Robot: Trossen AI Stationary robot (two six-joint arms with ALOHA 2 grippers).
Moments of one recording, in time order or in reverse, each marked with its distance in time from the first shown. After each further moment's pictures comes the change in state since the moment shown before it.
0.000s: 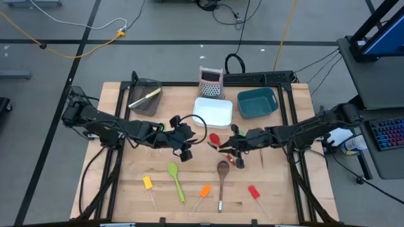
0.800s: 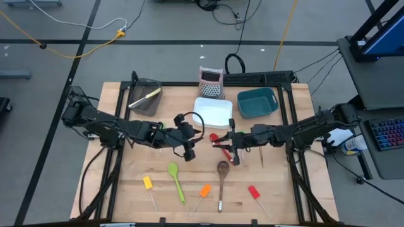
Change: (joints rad) left arm 0.000 0.001 0.000 0.178 -0.017 0.096; right arm -0.026 0.029 0.000 0.340 0.002 -0.187
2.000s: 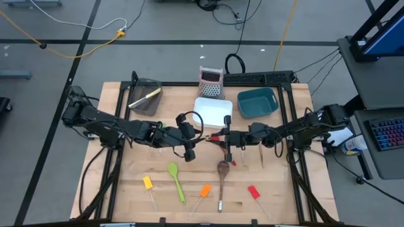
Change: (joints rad) left arm 0.000 -0.001 0.000 0.048 0.035 0.053; right arm -0.046 0.175 -0.001 0.407 -0.002 -0.128
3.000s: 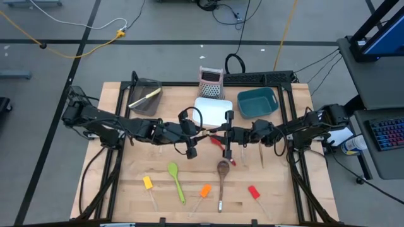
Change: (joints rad) left arm 0.040 0.000 0.000 0.075 0.026 0.056; right arm -0.011 0.000 0.029 0.115 -0.002 -0.061
